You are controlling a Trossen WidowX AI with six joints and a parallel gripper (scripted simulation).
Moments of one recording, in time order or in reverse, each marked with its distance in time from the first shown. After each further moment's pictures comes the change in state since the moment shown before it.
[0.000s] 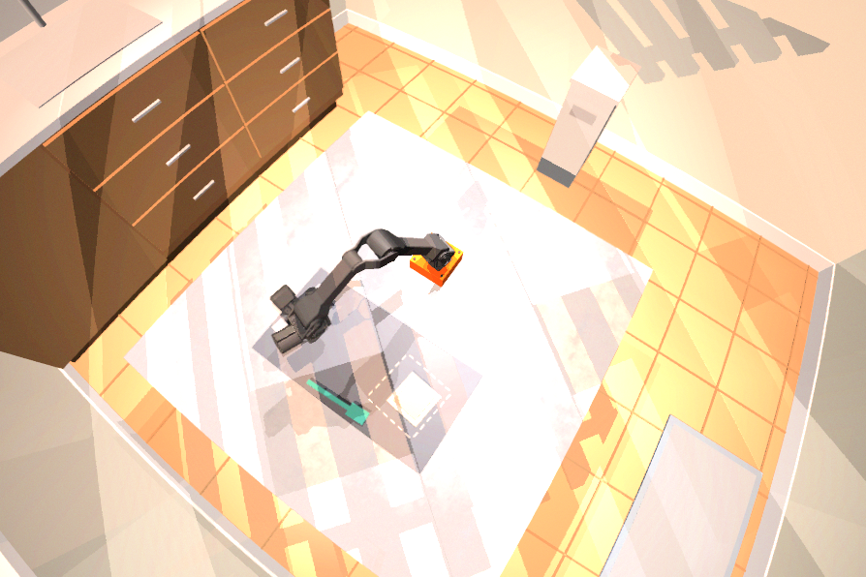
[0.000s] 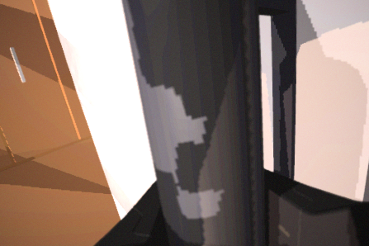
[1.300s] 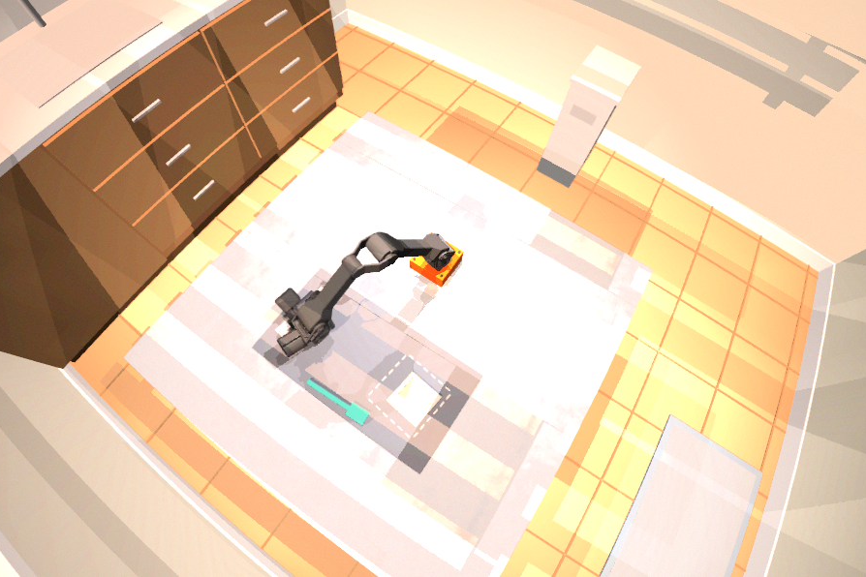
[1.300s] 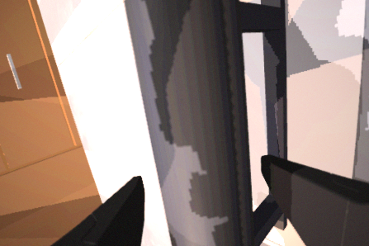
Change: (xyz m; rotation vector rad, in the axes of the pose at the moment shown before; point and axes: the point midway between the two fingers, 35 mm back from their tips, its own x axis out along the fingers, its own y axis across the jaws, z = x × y) arm 0.007 -0.019 0.006 -0.009 -0.024 0.000
